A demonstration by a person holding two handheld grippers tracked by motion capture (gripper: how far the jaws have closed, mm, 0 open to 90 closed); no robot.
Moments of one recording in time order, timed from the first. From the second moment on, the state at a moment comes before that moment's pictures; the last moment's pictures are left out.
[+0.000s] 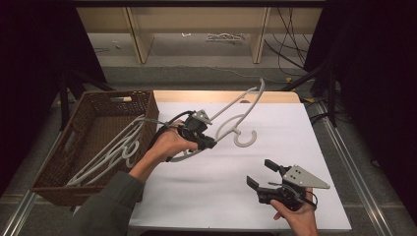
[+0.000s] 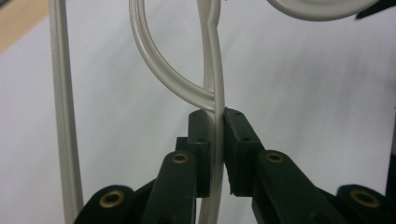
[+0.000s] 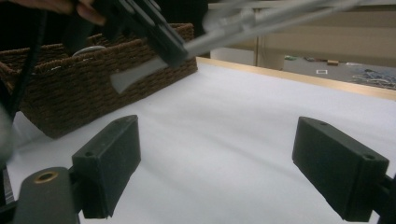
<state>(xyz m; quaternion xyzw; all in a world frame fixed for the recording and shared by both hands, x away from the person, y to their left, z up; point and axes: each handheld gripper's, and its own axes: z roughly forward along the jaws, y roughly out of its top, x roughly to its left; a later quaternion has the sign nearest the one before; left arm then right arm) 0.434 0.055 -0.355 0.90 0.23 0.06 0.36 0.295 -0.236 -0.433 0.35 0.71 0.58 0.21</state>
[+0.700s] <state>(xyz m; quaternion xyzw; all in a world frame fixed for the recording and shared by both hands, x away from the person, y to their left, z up) 0.415 0.114 -0.277 0.89 0.24 0.10 0.38 0.296 -0.235 -0.435 0.35 0.71 0.57 0.20</state>
